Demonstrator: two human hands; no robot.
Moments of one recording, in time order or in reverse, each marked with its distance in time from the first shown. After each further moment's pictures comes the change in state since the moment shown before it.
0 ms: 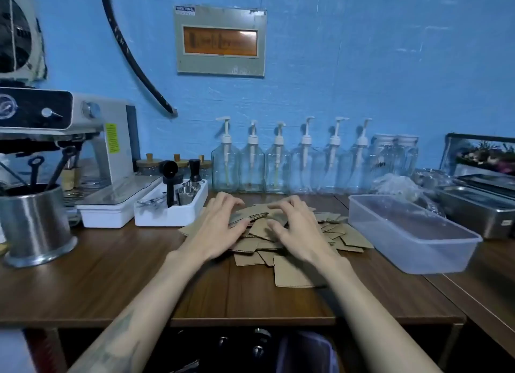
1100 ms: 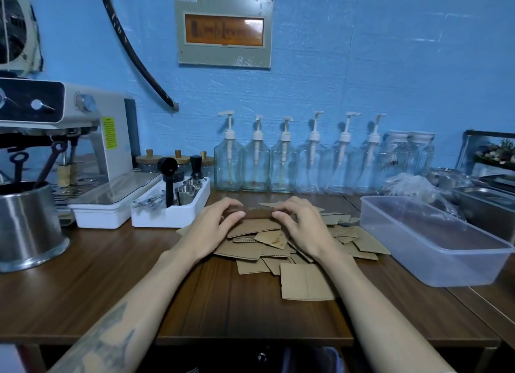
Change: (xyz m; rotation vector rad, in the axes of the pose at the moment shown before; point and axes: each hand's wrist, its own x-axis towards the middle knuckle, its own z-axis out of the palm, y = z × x) left_hand 0.017 -0.047 0.021 -0.304 -0.056 -0.044; right_hand 0.034 0.037 0.022 0.133 0.005 -0.049
